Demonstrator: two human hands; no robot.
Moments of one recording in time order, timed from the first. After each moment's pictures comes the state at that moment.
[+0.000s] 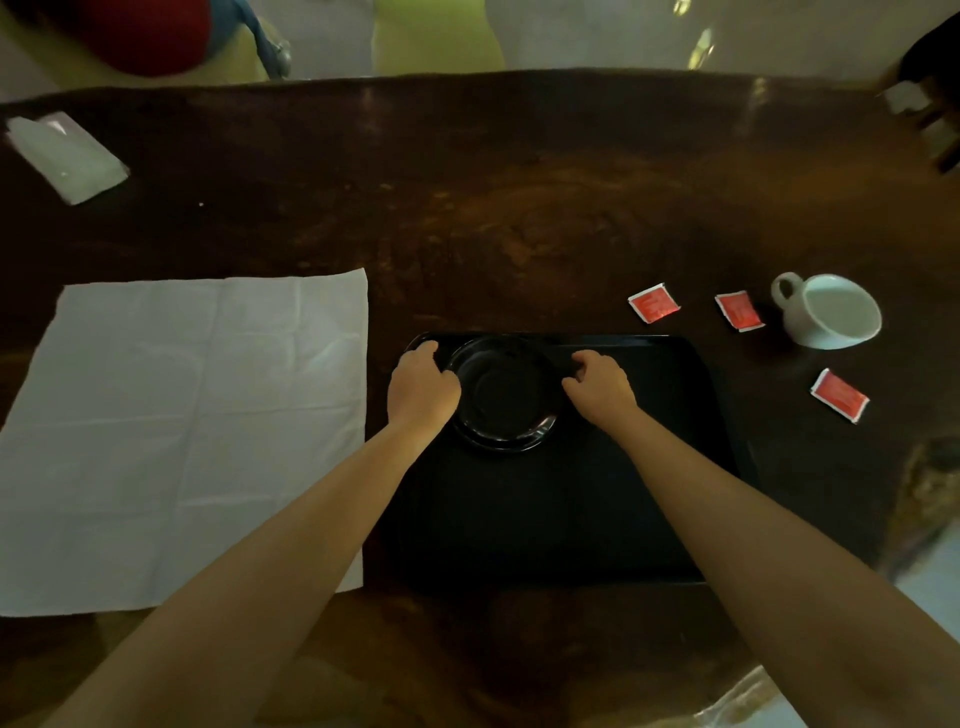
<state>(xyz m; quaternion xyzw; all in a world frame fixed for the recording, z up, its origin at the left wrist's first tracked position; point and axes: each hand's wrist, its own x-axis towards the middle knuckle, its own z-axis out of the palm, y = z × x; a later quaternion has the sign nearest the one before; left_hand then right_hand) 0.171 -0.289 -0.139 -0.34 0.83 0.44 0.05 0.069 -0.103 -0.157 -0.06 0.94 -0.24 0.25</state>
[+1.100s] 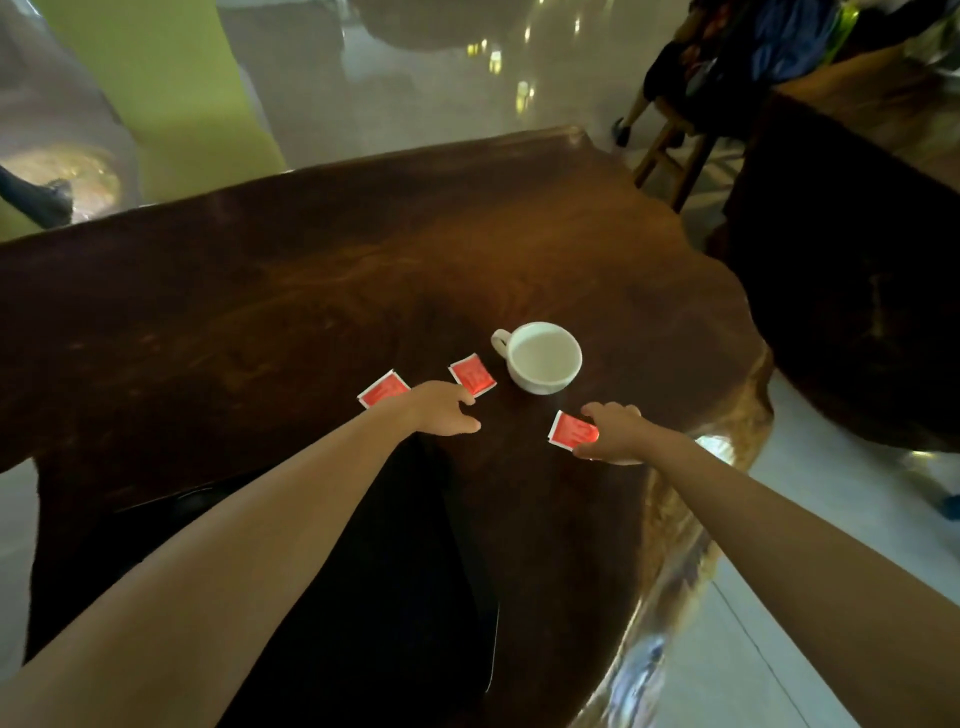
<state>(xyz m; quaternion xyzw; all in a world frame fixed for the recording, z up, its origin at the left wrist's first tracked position) -0.072 -0.008 -0.106 0.03 0.92 0.18 0.36 -0.067 0.232 -0.122 -0.04 0.94 -0.06 0.34</state>
